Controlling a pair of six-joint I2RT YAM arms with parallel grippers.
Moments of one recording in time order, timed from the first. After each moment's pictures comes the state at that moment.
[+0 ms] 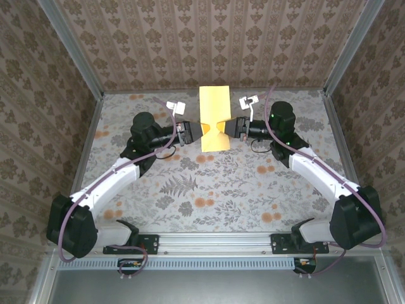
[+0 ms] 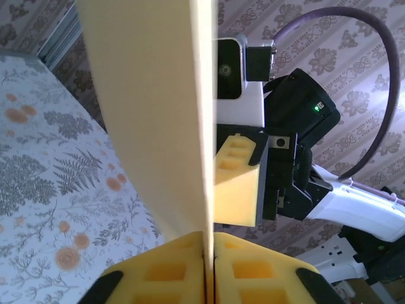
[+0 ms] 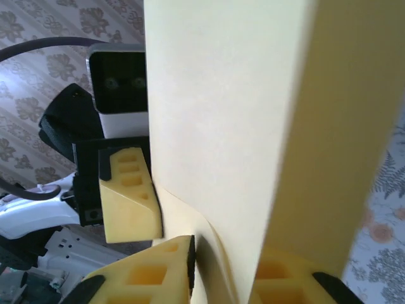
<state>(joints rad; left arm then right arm) -0.54 1.27 0.90 0.42 0.87 -0.85 0.35 1.34 0.98 0.30 -0.93 0.73</state>
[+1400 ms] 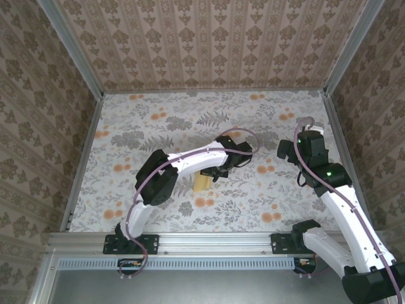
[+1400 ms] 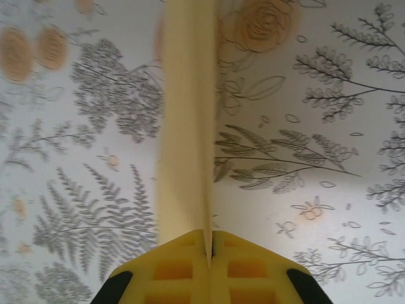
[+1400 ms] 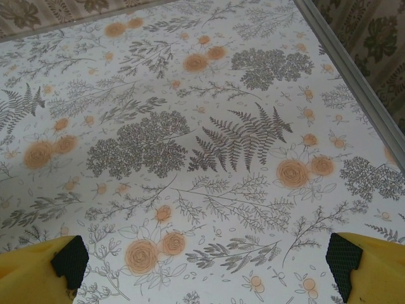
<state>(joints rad) -1.06 2.16 1.77 -1.30 -0.39 -0.95 0.20 0.85 0.90 -0.77 0.36 0.37</state>
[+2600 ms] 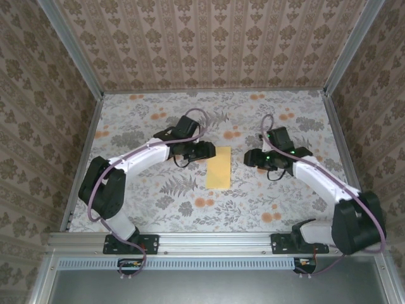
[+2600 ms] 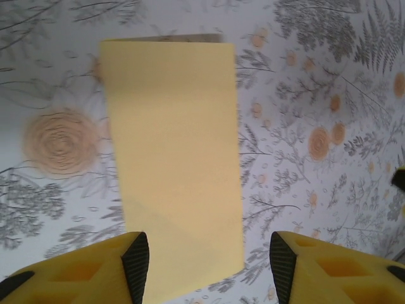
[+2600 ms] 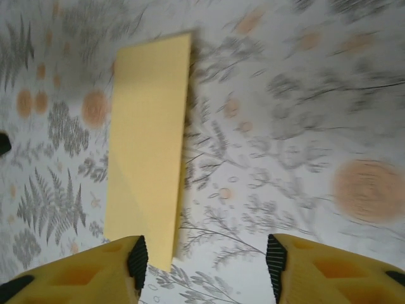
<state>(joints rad) -0.66 1.66 1.14 -0.44 0.36 -0.66 0.31 1.33 0.83 -0.48 -0.30 0.48</state>
